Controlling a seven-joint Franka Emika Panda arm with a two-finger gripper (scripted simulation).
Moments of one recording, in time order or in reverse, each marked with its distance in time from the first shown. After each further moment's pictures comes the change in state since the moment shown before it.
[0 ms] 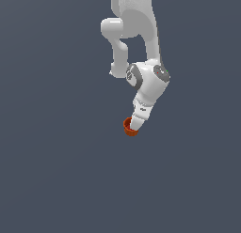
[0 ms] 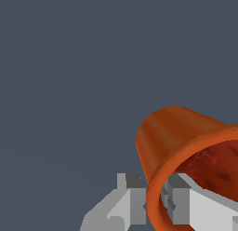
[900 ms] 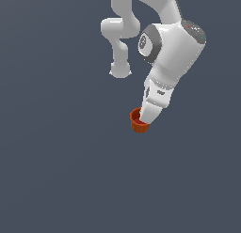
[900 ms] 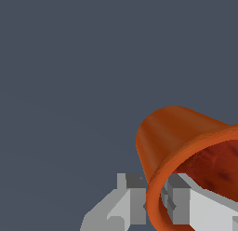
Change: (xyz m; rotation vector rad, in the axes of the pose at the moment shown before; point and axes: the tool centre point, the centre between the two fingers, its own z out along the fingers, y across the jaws) arm -0.003 0.060 -0.146 0.002 0.006 -0.002
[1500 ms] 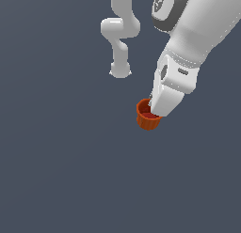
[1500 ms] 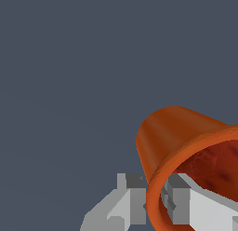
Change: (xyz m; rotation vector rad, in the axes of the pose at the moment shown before) arm -0.002 0.040 -0.092 0.000 -0.001 0.001
